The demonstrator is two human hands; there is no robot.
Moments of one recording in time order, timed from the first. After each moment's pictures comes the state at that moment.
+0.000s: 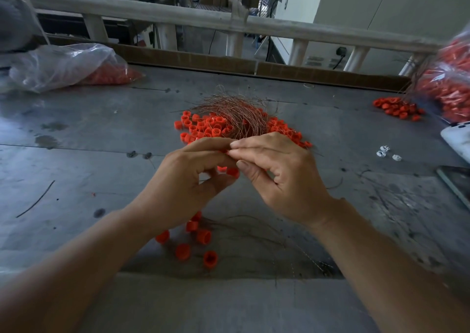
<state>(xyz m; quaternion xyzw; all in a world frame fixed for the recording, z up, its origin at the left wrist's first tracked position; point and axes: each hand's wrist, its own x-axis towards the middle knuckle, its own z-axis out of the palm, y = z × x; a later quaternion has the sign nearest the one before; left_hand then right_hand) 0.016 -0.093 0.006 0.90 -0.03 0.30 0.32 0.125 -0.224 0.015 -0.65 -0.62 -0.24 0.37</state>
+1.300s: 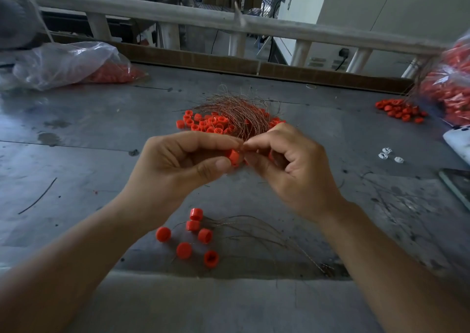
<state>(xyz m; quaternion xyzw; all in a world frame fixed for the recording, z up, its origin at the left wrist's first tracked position) 0.002 -0.096 0.021 0.68 -0.03 0.27 0.68 0.122 -0.231 0.026 -0.67 -0.56 -0.12 0.47</state>
